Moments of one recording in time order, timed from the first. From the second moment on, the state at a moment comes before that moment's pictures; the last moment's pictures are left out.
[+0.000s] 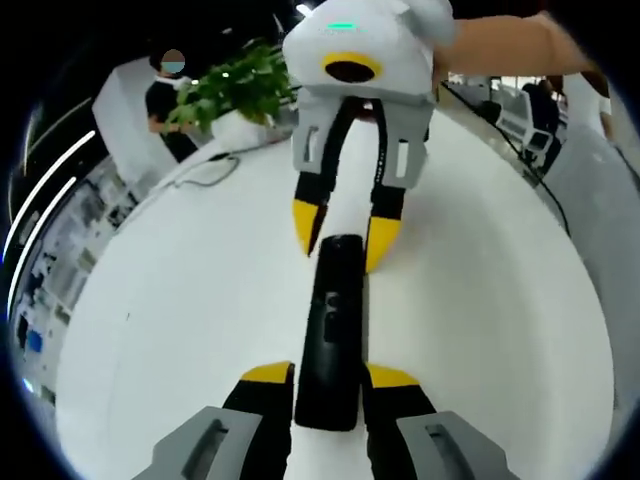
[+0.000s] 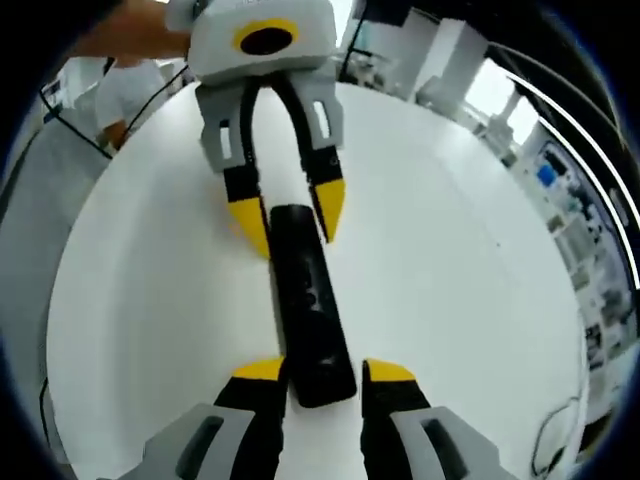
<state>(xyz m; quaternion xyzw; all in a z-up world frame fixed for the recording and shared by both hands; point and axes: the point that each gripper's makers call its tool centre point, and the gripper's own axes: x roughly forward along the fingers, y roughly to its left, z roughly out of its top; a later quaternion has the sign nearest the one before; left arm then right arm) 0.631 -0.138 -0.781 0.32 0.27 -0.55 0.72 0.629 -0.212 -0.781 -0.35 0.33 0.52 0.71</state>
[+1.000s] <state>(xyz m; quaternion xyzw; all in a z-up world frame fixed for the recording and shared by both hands) 0.584 -0.110 -0.730 0.12 0.23 -0.45 0.86 0.595 -0.229 -0.728 -0.17 0.27 0.43 0.84</state>
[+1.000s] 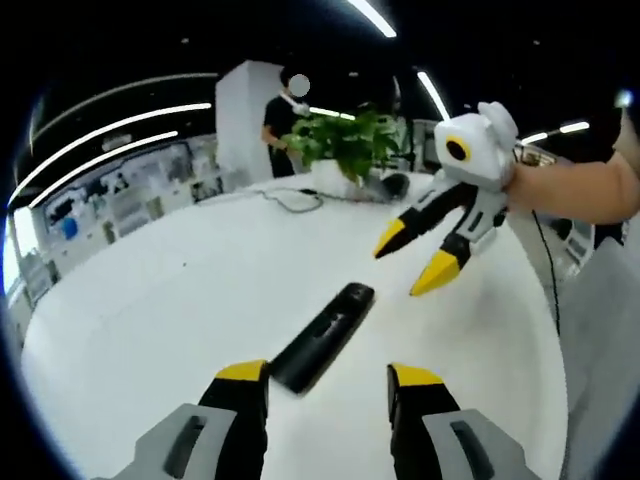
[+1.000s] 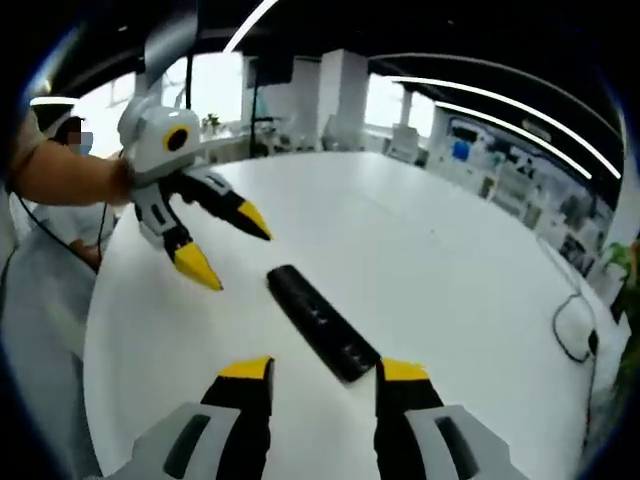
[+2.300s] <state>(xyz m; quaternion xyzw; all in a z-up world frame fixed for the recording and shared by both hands) 0.472 -0.077 -0.657 0.03 0.17 -0.39 0.90 0.476 -0.219 -0.675 -0.10 0.21 0.44 0.87</state>
